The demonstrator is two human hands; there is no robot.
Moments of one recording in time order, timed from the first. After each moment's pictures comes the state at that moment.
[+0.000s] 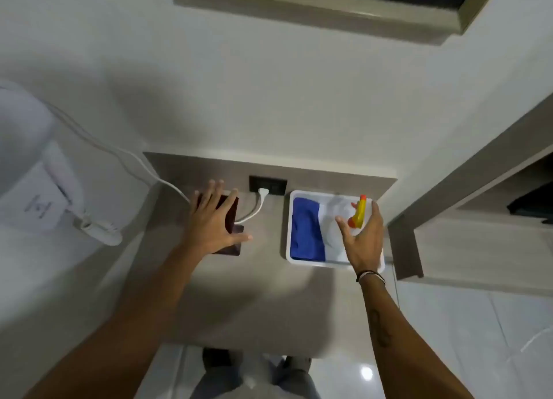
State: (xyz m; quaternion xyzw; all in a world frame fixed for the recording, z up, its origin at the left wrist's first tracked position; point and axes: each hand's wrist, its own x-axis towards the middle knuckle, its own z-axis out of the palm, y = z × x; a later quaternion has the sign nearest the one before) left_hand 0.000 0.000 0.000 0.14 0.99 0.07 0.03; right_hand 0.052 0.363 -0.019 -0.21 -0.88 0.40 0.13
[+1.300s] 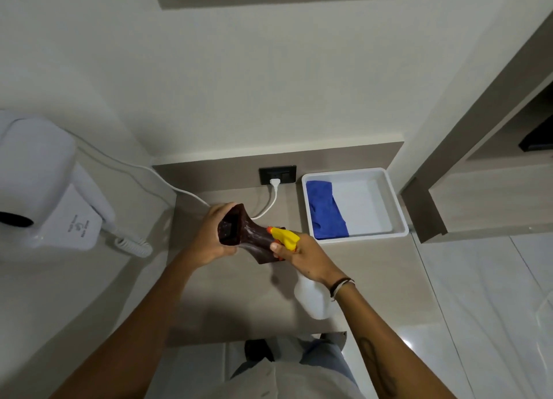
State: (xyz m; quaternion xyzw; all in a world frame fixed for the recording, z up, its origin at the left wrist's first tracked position) left_hand 0.017 -0.081 -0.015 0.19 0.90 0.38 0.13; right_hand 0.106 0.192 -0.021 0.02 -0.79 0.59 -0.16
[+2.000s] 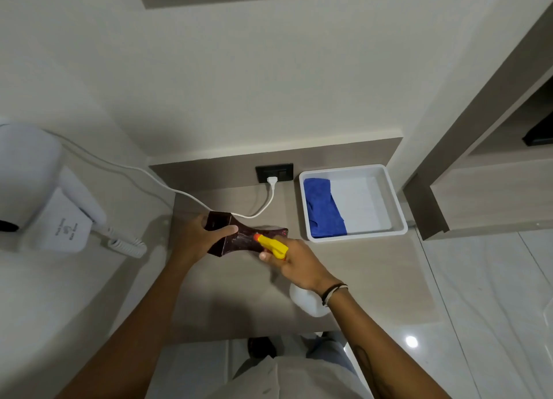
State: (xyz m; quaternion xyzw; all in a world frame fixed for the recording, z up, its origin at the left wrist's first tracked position) left_hand 0.022 -0.071 -0.002 -0.10 0.89 0.42 0.16; right_hand 0.118 0.189 -0.022 0.07 -0.83 0.54 -0.14
